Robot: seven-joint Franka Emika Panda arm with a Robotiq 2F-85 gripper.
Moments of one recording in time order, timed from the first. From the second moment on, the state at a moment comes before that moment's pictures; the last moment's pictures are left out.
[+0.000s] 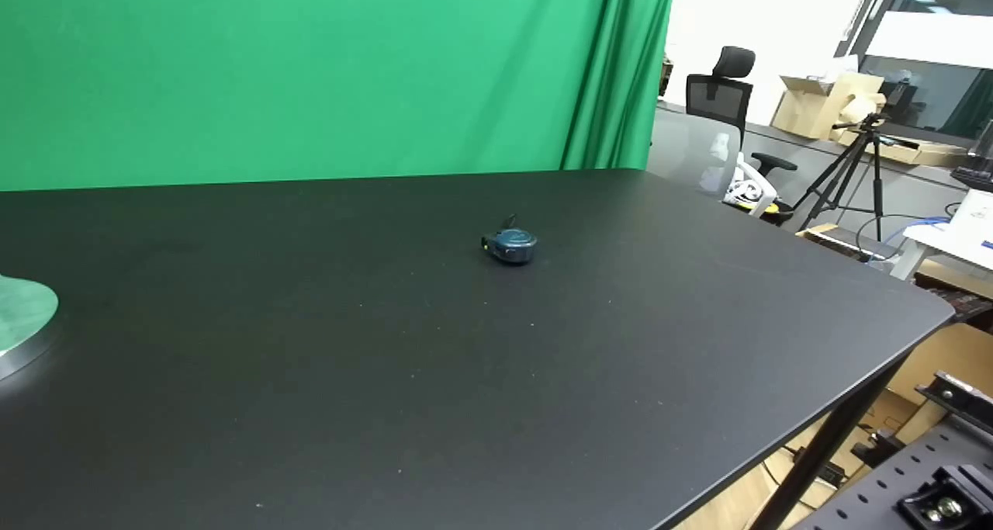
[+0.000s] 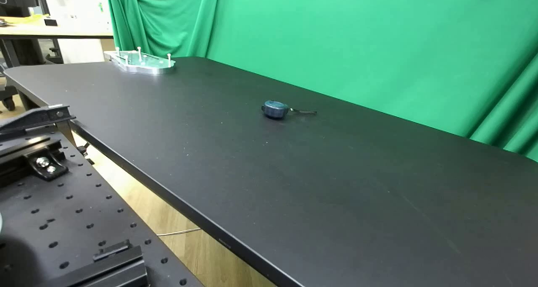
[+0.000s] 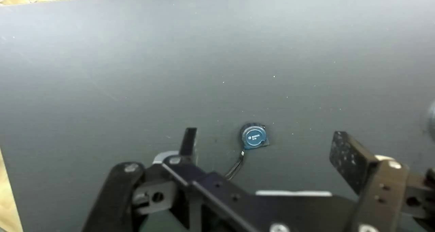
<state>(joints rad) -0.02 -0.31 -0.05 -2.02 -0.02 1.59 -0.05</state>
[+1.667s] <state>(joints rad) 0.01 0.14 0.00 -2.21 -0.13 2.39 -0.08</state>
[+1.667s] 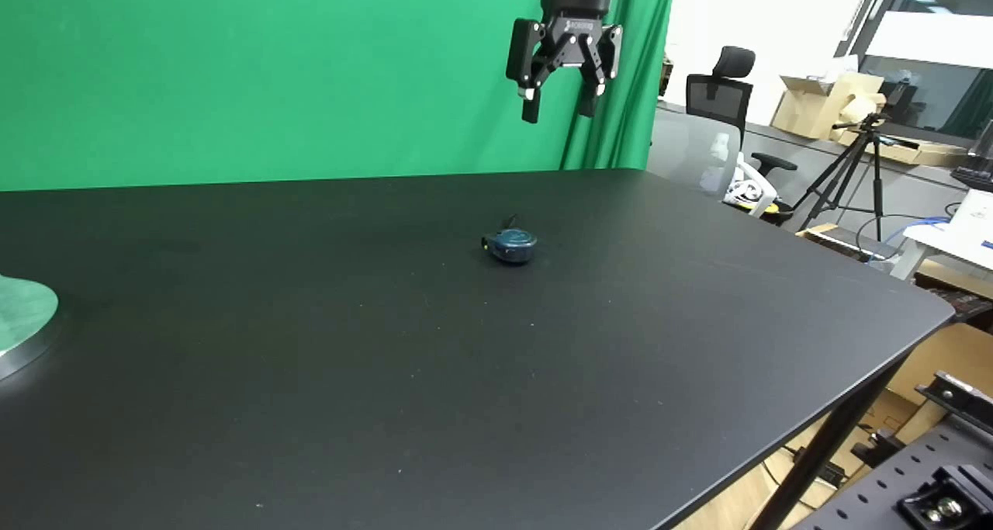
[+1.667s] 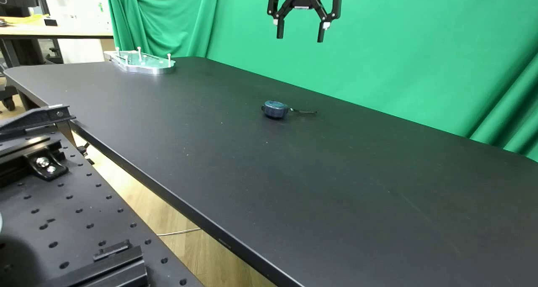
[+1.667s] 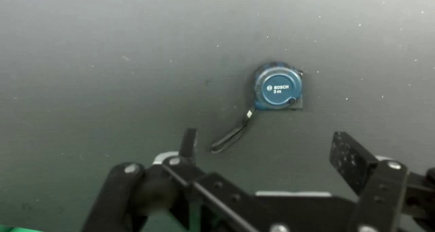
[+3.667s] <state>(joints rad) 0.01 0.46 0.03 -2.19 -0.06 2.60 -0.22</state>
